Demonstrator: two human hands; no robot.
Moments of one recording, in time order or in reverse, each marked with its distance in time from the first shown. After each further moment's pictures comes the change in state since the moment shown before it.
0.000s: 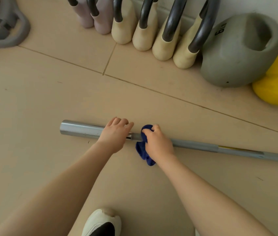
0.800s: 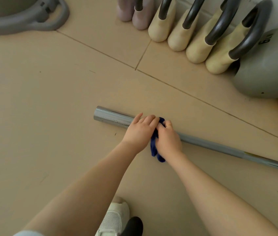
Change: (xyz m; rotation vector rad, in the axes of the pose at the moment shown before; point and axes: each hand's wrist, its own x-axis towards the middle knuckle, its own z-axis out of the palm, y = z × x) left_hand -0.022 -0.017 0.012 -0.188 0.321 0.026; right_hand 0.008 -0.063 0.022 0.032 0.101 -0.049
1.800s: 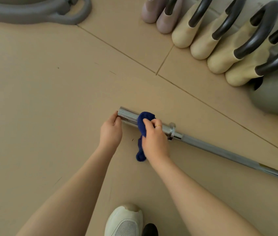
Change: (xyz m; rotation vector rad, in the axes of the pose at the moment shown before) left_hand -0.050 -0.104 -0.029 -1.088 0.212 -0.993; right_hand 0.010 -0.101 0.030 0.029 0.072 -0.053
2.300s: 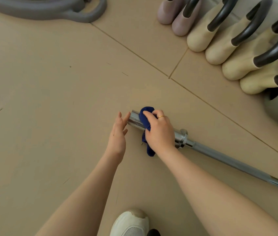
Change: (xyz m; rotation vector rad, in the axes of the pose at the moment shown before) left_hand -0.002 -0.014 -0.009 -0.414 -0.141 -0.020; right_hand 0.039 -0.023 0.004 -0.045 0.013 -0.139
